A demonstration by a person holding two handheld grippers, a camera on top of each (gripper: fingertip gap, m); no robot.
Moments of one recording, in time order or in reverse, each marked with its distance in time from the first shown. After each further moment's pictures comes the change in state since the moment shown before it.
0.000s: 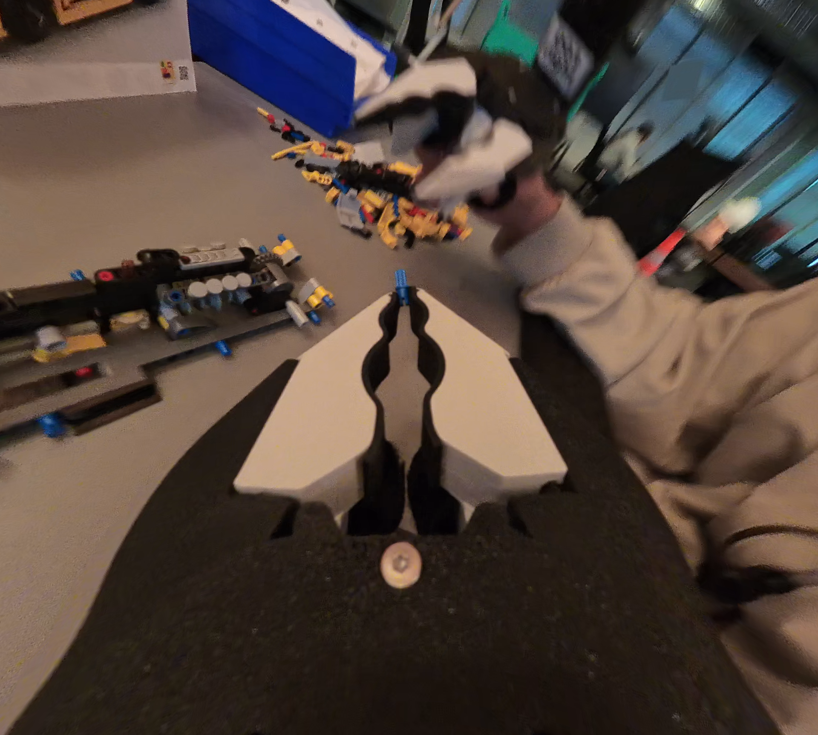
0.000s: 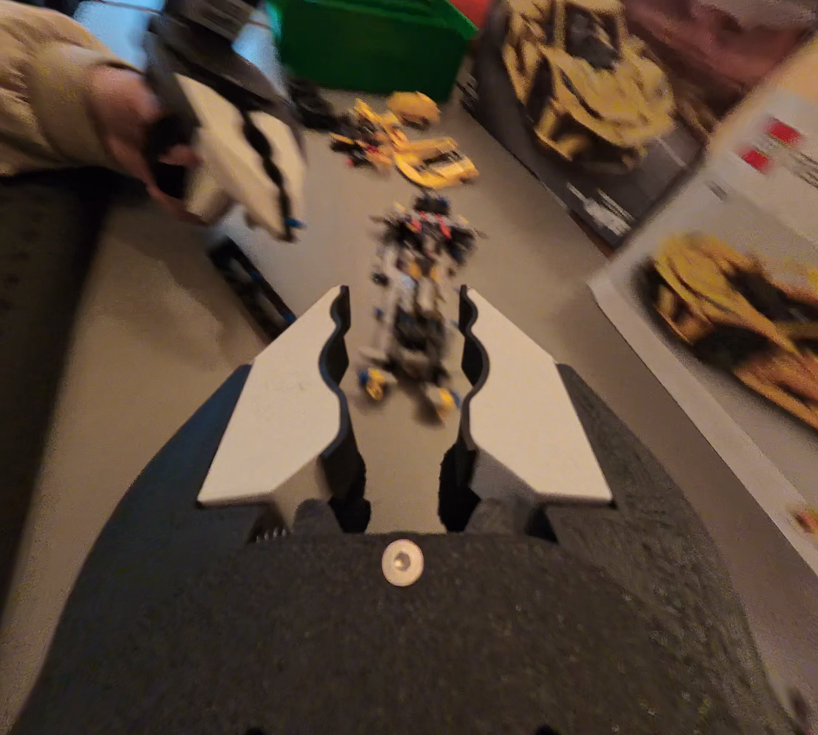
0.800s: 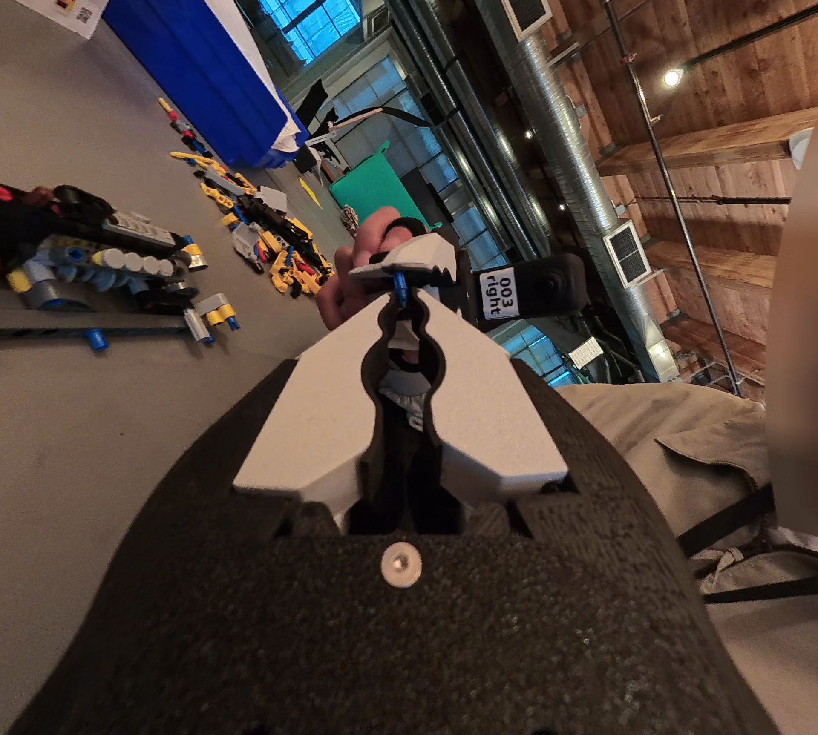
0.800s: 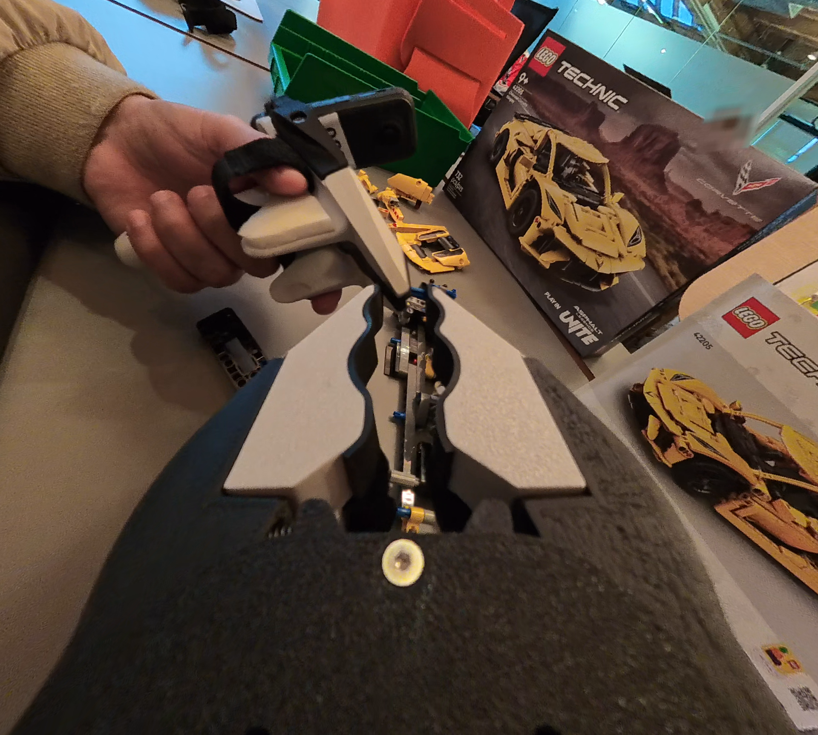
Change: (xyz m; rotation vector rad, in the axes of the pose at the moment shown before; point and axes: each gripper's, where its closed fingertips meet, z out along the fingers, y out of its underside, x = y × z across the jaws) left arm 0.007 -0.026 -0.011 0.195 0.292 -0.446; right arm -0.050 -0.036 0.057 0.129 0.146 -0.251
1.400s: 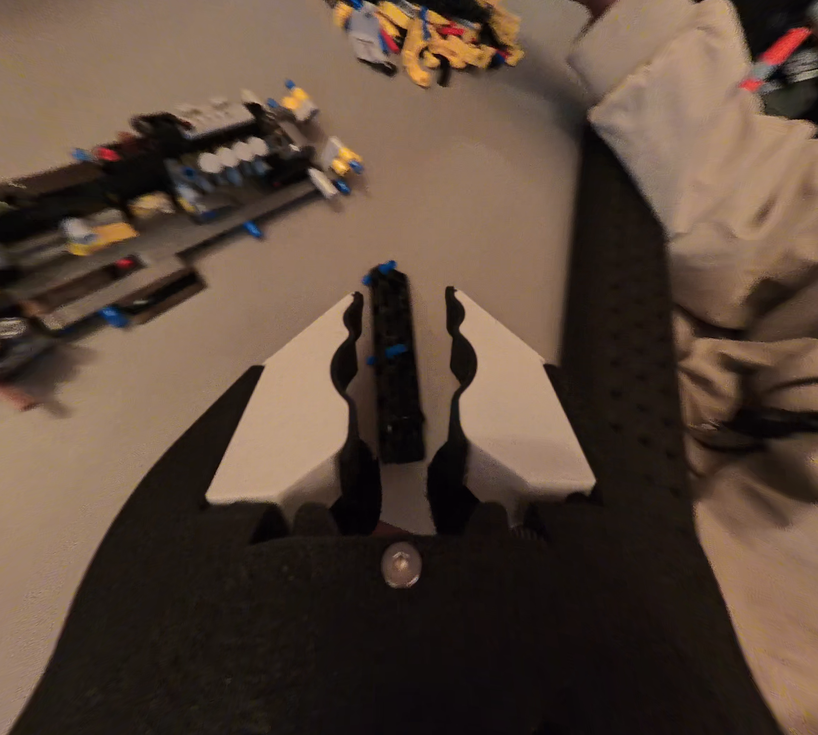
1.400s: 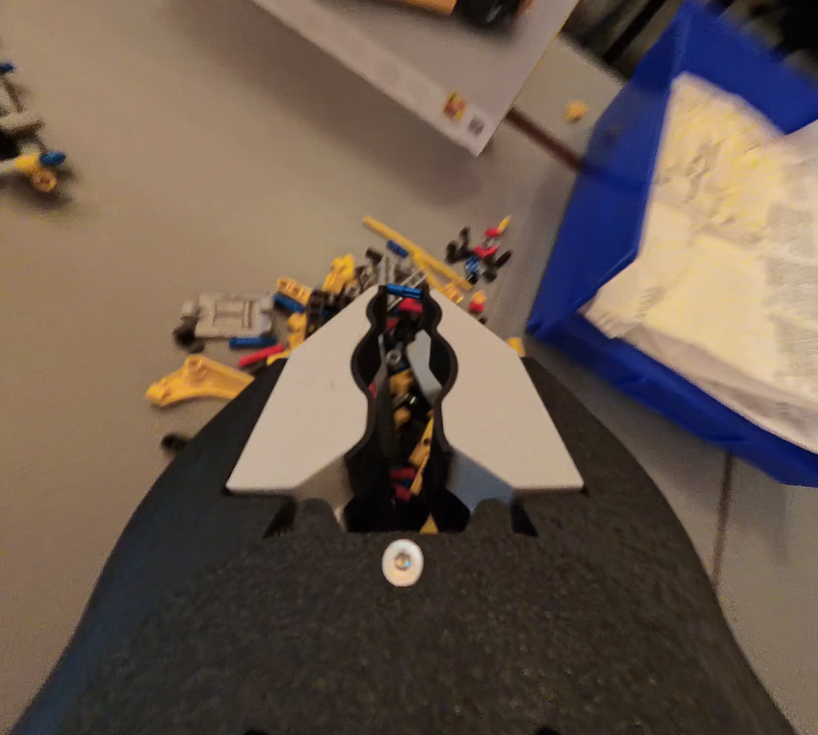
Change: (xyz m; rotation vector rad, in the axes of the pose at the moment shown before) left arm -0.052 0.060 -0.040 -0.612 -0.435 0.506; right arm 0.160 0.187 -0.197 -0.707 0.471 0.431
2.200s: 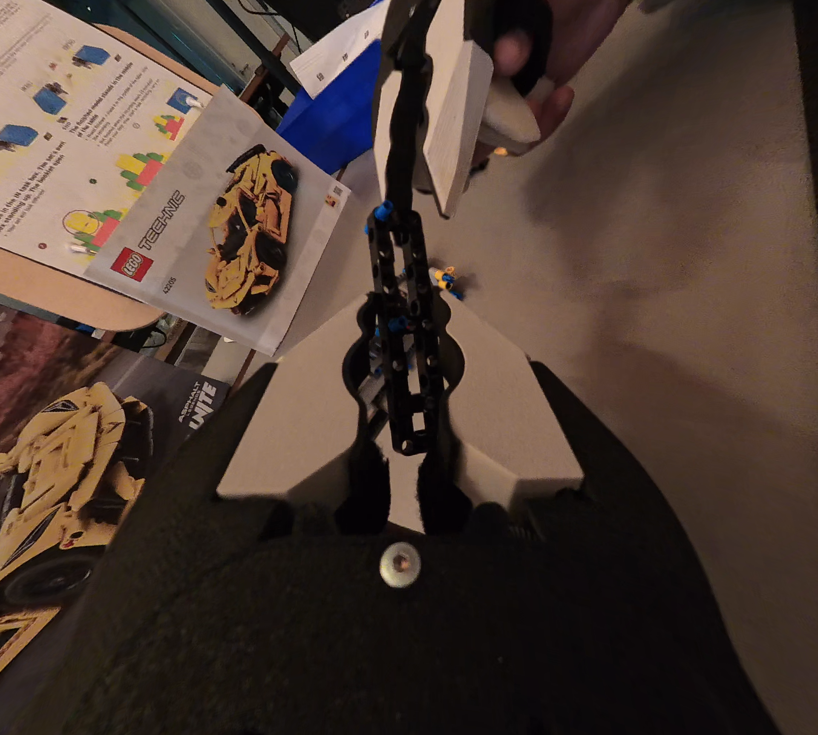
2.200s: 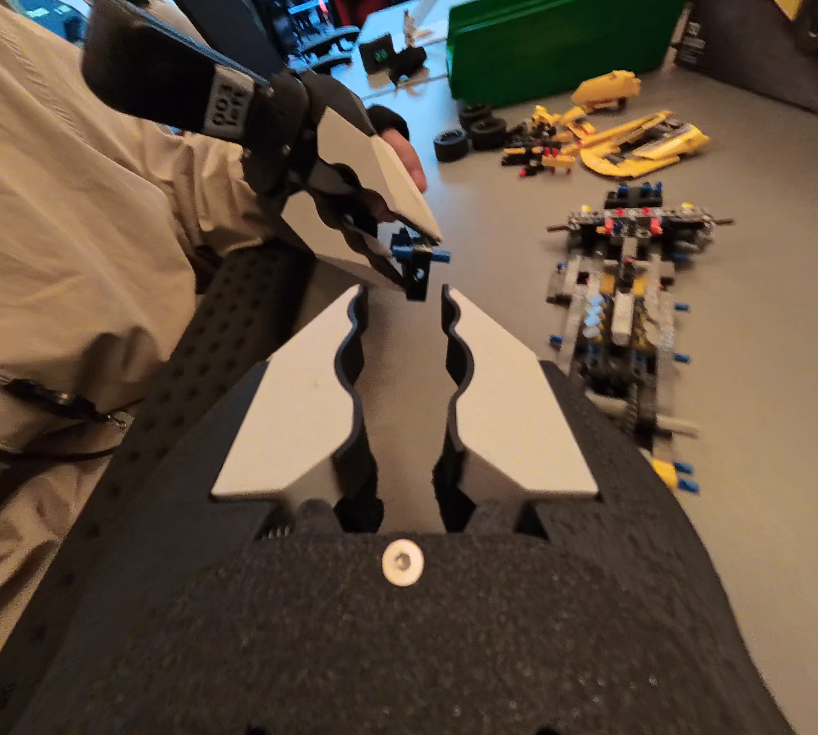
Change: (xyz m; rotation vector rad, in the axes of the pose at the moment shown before) left arm 0.014 -0.050 0.000 0.182 -0.594 0.922; right arm -0.267 -0.096 -0.057 0.385 -1.160 -0.054
